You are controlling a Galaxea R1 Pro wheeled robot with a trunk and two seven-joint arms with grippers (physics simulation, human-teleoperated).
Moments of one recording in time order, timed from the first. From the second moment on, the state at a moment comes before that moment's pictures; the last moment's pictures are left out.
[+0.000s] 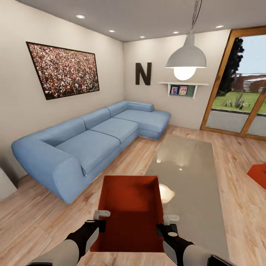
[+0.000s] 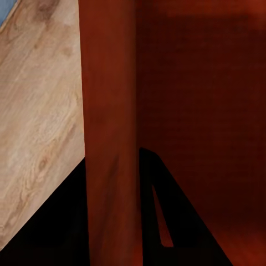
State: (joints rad) left arm -0.67 -0.10 0.02 -0.21 -0.05 0.19 0.16; right arm -0.68 0.14 1.06 -0.01 -1.00 -0.15 -0.23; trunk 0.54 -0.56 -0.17
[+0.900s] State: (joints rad) left arm -0.67 -0.10 0.02 -0.21 -0.05 0.19 0.16; right arm -0.68 0.14 1.06 -0.01 -1.00 -0.15 -0.23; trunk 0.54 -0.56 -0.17
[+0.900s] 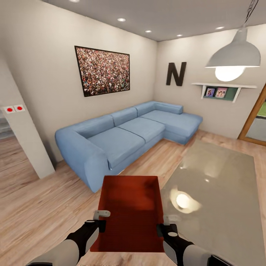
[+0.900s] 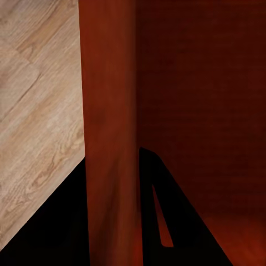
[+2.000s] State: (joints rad) left arm -0.67 -0.10 0.02 -0.21 -0.05 0.19 0.16; right arm -0.68 0.14 1.06 -0.01 -1.00 -0.15 -0.23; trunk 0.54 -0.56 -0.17
